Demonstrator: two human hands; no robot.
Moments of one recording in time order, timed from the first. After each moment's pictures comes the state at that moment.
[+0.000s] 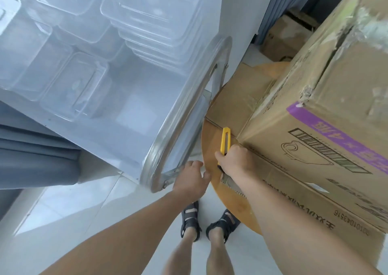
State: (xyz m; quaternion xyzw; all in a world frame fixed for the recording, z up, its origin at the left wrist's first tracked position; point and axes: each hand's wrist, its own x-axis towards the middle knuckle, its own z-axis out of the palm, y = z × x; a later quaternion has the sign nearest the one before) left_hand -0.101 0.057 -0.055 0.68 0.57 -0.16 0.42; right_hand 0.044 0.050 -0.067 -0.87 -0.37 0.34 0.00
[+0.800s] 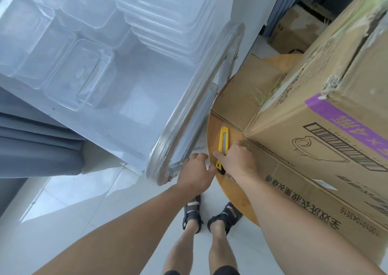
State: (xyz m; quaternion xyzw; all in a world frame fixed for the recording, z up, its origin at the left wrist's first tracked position) left_hand -0.105 0.058 -0.061 0.67 0.58 -0.13 0.44; right_hand 0.029 0.044 -0.086 -0.86 -0.37 0.35 -0.04
